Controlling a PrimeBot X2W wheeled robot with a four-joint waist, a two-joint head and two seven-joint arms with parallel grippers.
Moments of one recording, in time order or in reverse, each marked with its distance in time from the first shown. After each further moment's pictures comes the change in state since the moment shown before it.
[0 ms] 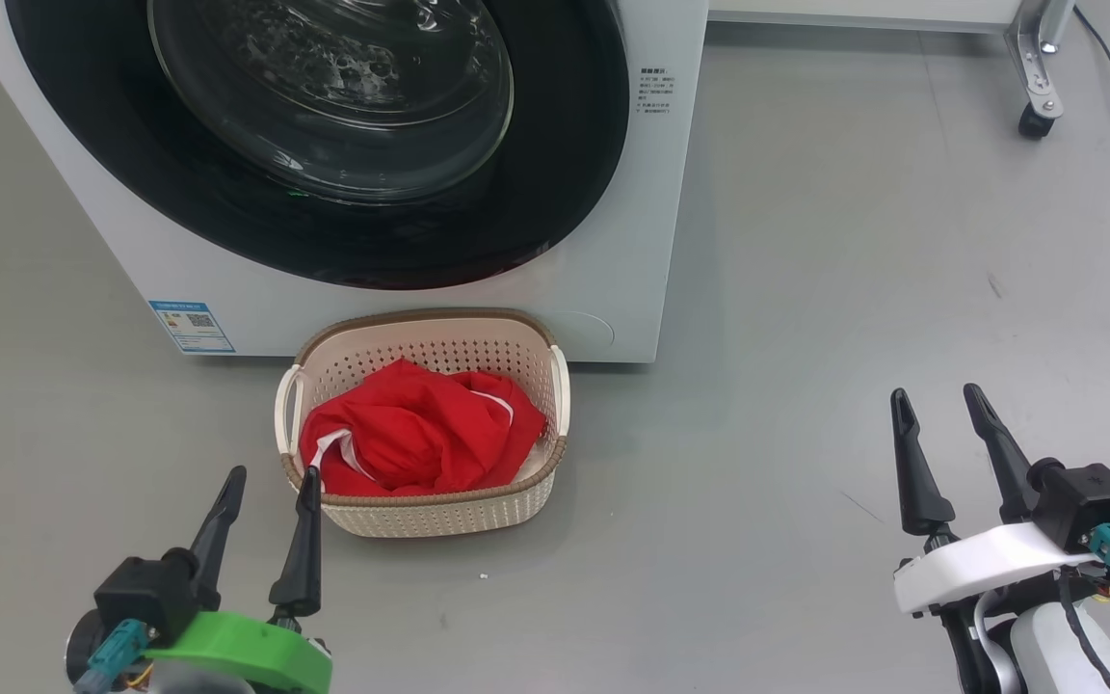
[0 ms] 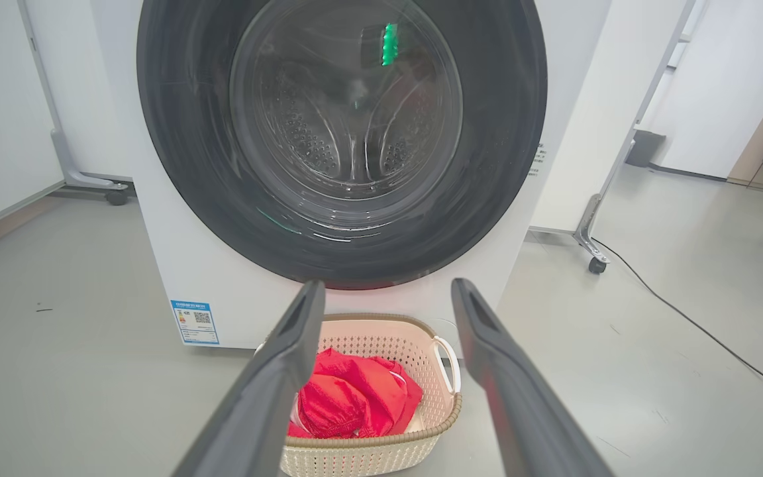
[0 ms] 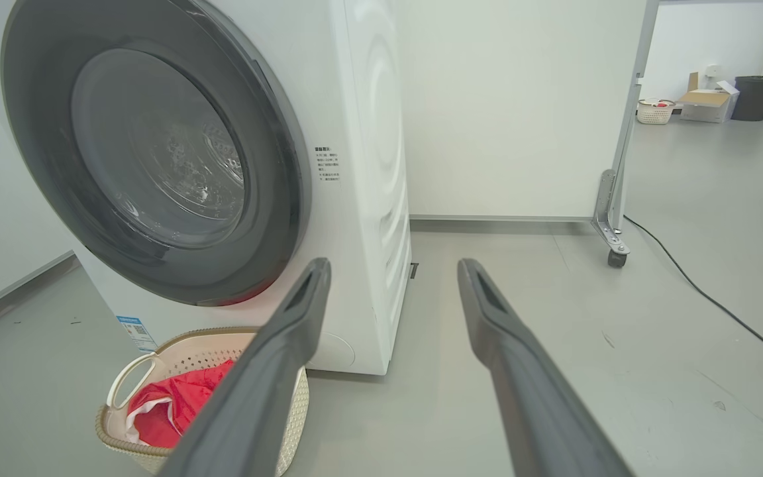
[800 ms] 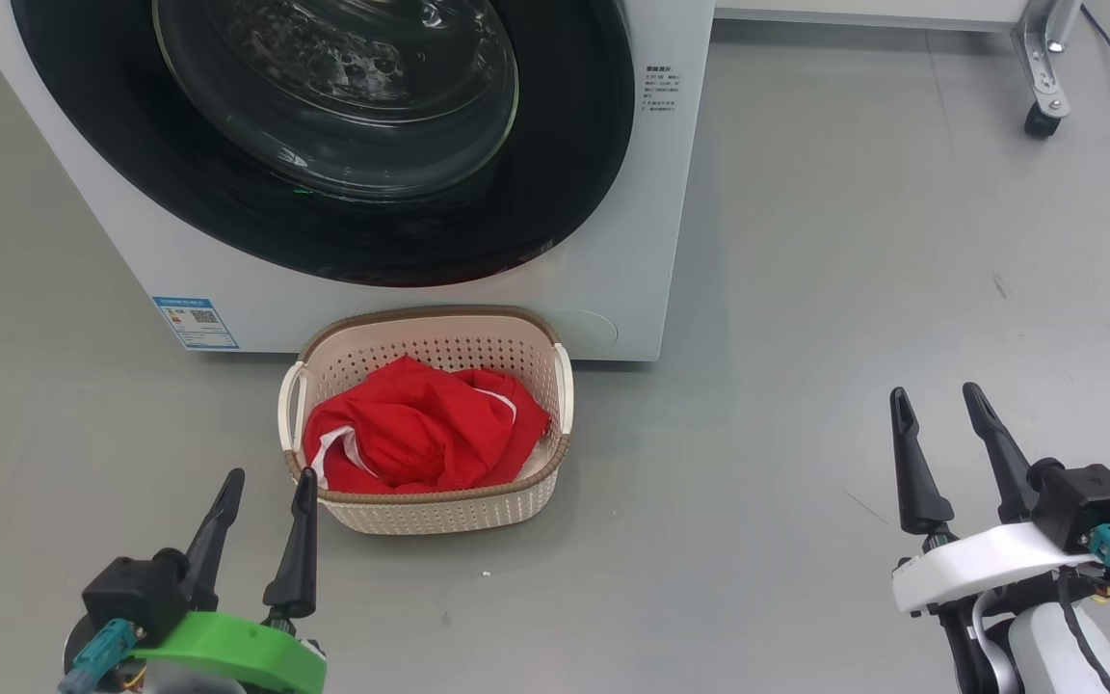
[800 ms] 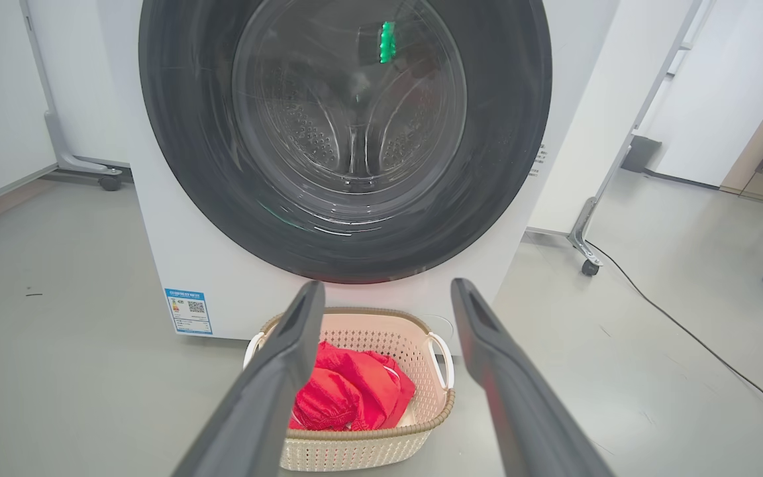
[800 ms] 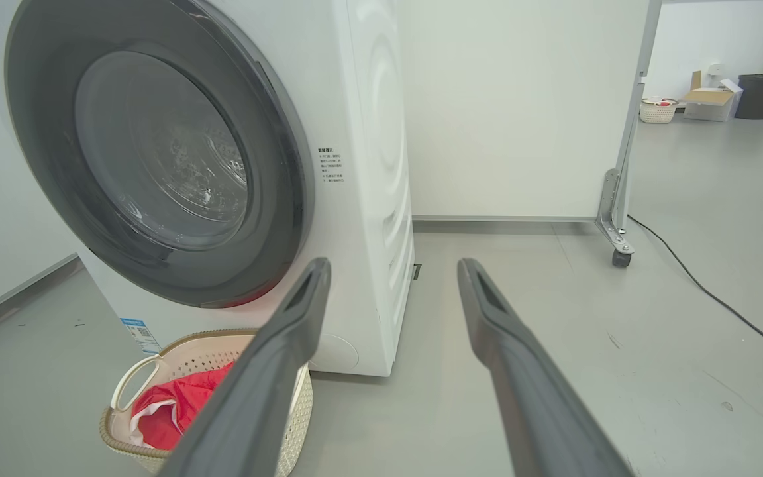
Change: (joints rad) left arm -0.002 0.034 -0.042 -0.002 -0.093 0.000 0.000; right arm 0.001 0.021 -0.023 -0.001 -0.019 0.018 0.000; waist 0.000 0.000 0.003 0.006
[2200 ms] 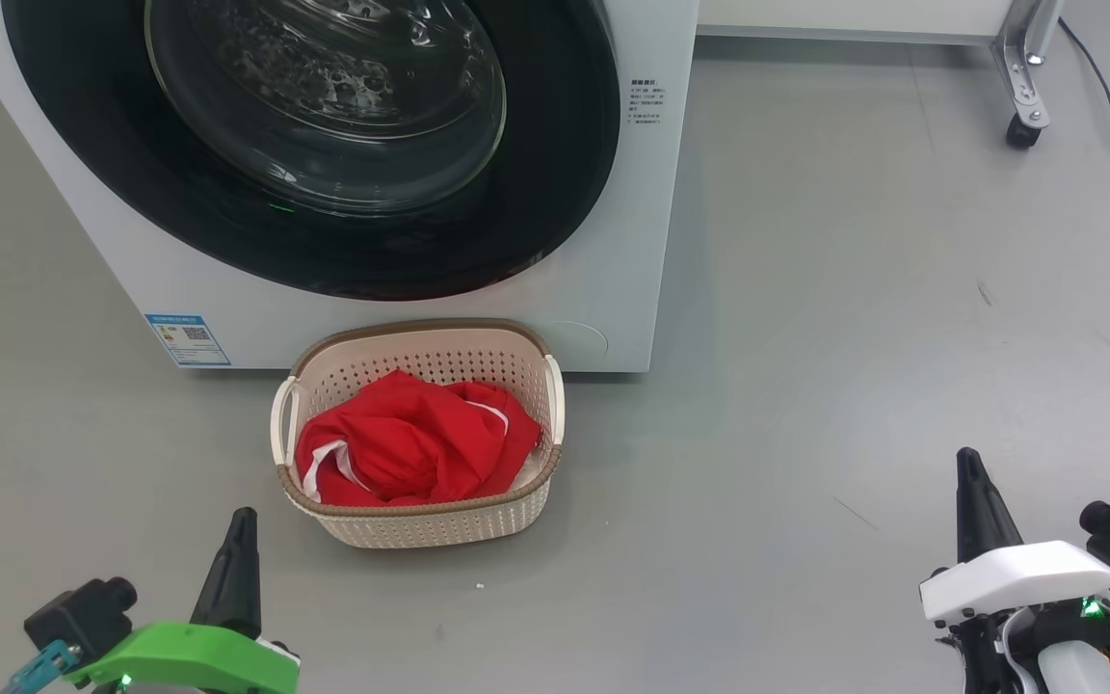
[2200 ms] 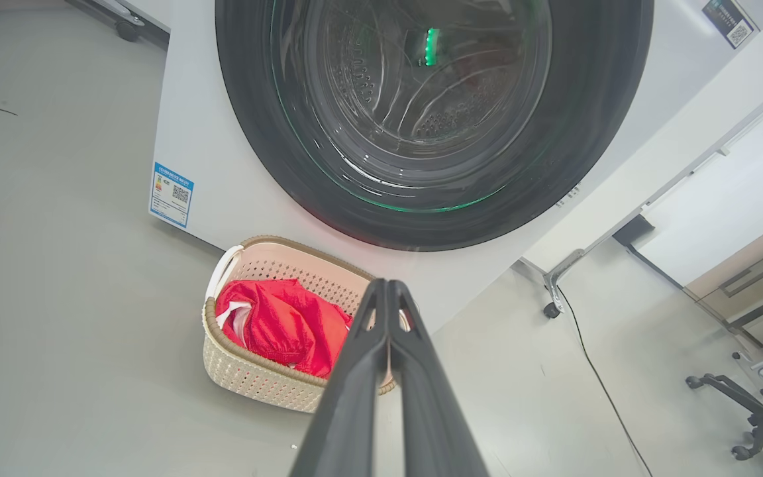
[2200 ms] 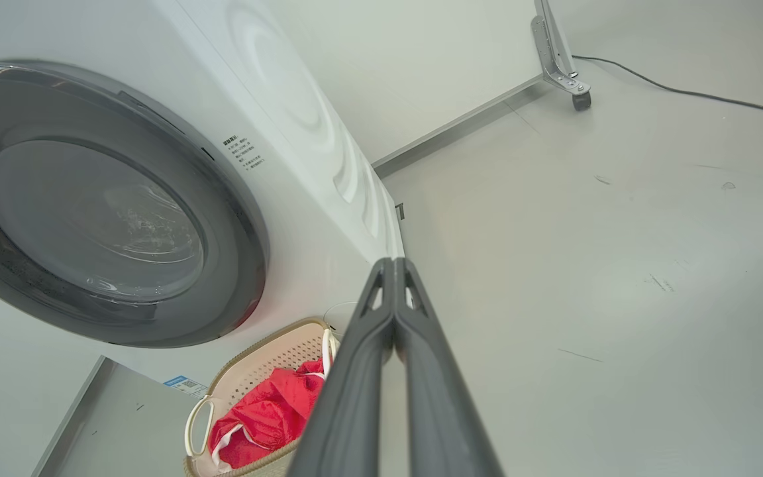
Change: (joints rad) left arm 0.029 -0.034 0.058 0.040 -0.345 0.000 0.091; right arm 0.039 0.043 -0.068 0.063 0.383 0.009 0.105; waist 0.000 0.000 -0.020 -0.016
